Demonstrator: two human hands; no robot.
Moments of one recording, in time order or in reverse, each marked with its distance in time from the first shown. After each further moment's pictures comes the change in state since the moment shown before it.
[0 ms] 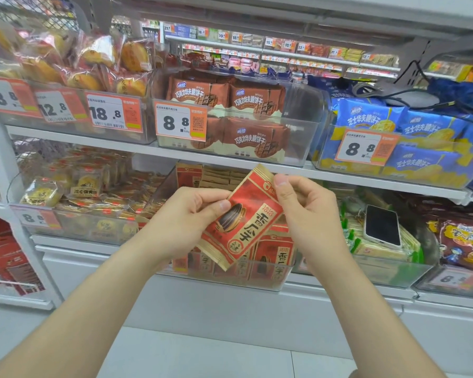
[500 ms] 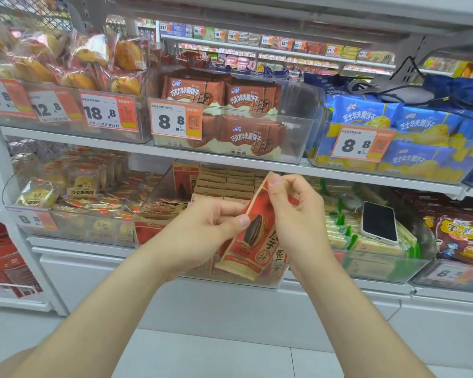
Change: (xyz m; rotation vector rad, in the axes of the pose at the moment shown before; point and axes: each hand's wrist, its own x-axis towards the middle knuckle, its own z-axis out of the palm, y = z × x) left_hand -0.008 0.010 0.026 -0.091 -0.172 -0.058; right_hand -0.002 0.015 0.016 -0.009 0.143 0.017
